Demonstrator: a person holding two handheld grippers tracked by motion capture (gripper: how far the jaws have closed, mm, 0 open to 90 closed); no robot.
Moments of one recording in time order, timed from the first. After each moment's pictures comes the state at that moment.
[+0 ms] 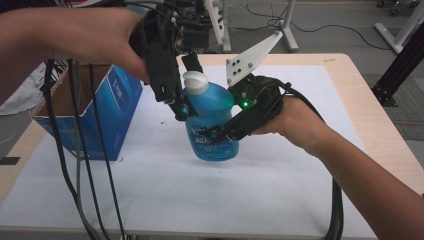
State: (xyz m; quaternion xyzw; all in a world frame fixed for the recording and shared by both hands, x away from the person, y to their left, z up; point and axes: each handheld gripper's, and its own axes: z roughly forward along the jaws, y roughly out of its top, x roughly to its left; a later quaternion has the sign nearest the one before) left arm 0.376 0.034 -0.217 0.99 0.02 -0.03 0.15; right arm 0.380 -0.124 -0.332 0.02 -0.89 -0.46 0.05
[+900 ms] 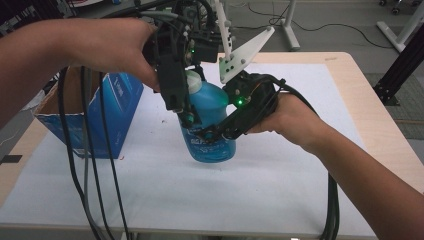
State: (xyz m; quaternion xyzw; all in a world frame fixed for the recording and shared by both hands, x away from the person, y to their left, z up) left arm 0.376 0.023 -0.234 0.99 0.00 -0.04 0.12; right arm 0.377 -0.115 -0.328 0.02 -0.89 -0.46 0.07
